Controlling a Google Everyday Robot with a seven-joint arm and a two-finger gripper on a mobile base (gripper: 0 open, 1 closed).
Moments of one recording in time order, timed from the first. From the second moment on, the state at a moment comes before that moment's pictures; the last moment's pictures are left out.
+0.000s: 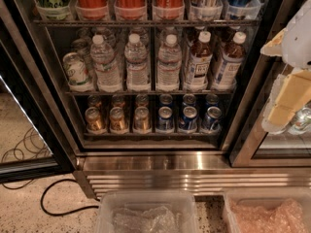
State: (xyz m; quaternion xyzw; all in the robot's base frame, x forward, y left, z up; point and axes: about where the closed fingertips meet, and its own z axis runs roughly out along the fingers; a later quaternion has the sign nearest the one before) arm 0.438 -0.217 0.976 -0.60 0.78 -0.03 0.16
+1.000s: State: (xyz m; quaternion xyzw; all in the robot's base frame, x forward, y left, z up) arm 0.432 -0.208 0.930 -0.57 0.80 0.03 0.21
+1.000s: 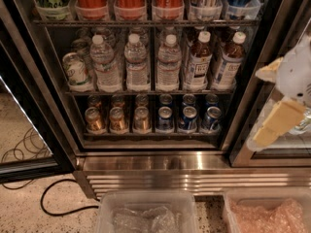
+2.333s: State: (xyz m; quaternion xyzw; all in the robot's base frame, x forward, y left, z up) arm 0.428 -0.155 0.796 -0.56 0.78 0.15 0.24
